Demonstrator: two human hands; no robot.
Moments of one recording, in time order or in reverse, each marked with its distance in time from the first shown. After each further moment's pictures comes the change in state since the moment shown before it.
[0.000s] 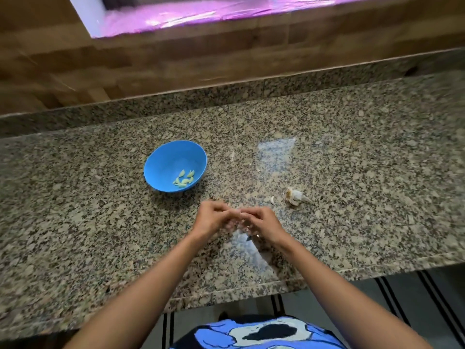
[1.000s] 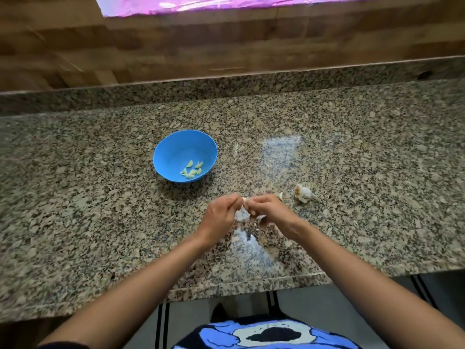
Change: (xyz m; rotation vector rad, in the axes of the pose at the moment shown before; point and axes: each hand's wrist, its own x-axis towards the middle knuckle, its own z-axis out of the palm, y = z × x) left_hand -0.010 -0.015 -0.001 0.390 0.068 0.493; right_hand 0.005 -0.026 -0.005 0.146 -0.119 0.184
